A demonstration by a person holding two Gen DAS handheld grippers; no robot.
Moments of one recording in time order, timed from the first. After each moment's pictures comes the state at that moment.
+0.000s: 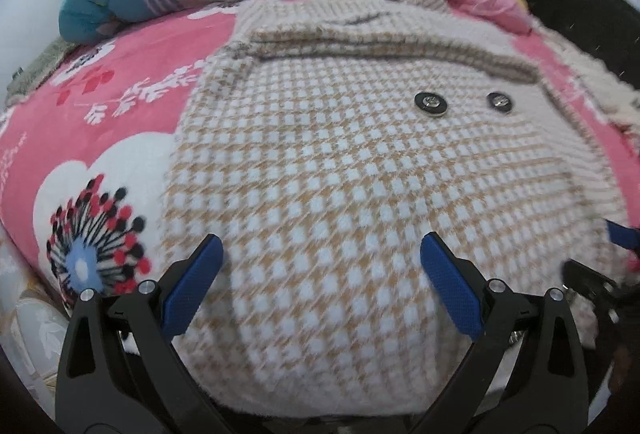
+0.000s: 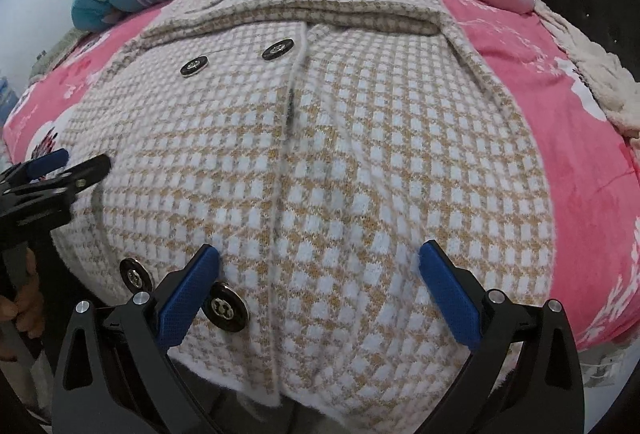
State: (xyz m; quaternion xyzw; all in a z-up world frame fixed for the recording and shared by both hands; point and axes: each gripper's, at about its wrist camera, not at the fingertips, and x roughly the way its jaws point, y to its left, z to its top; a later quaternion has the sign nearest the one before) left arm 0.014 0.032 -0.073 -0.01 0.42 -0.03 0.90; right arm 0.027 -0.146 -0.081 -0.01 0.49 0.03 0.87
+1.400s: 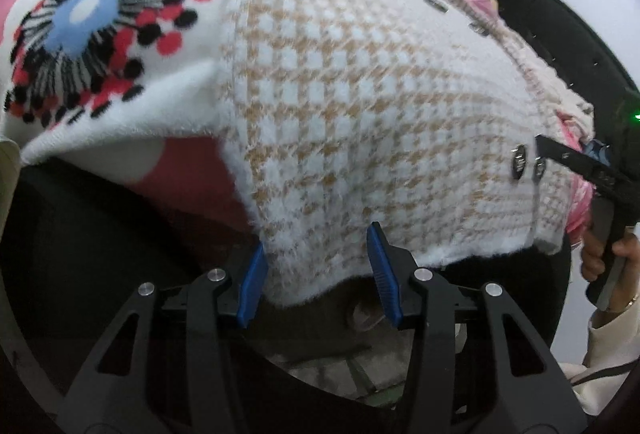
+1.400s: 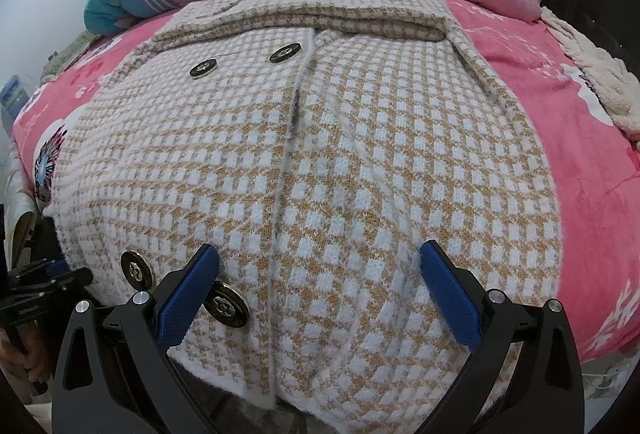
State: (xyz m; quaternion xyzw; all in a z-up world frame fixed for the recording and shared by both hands) left arm -0.063 0.098 -0.155 -0.14 0.50 -0.13 0.85; right arm 0.006 -0.158 -0.088 0.00 0.47 0.05 0.88
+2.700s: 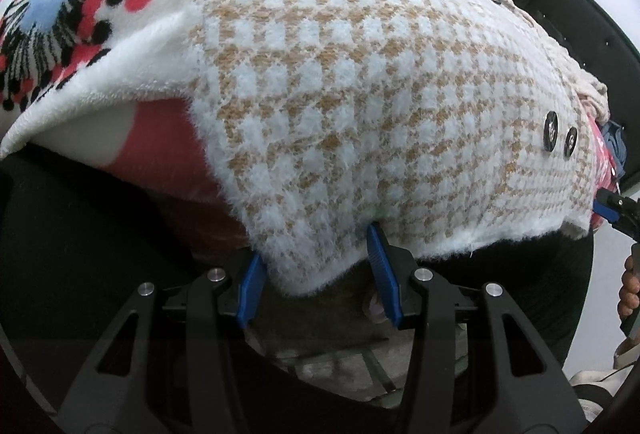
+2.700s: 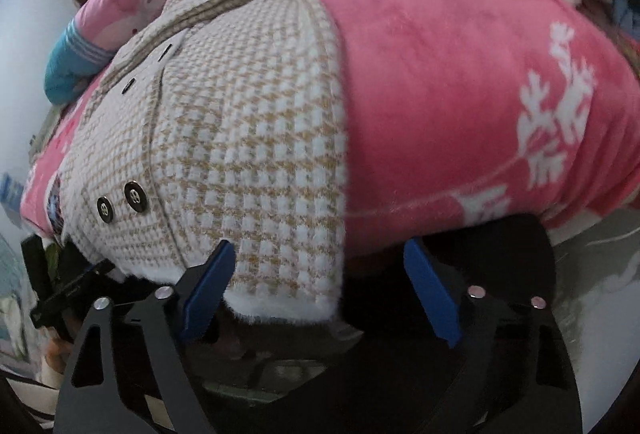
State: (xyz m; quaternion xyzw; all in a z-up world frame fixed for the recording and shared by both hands) left arm -0.066 0.090 -0.180 -0.11 0.51 -0.13 0.84; right arm -0.090 -0.283 -0.106 0.17 0.51 -0.01 0.84
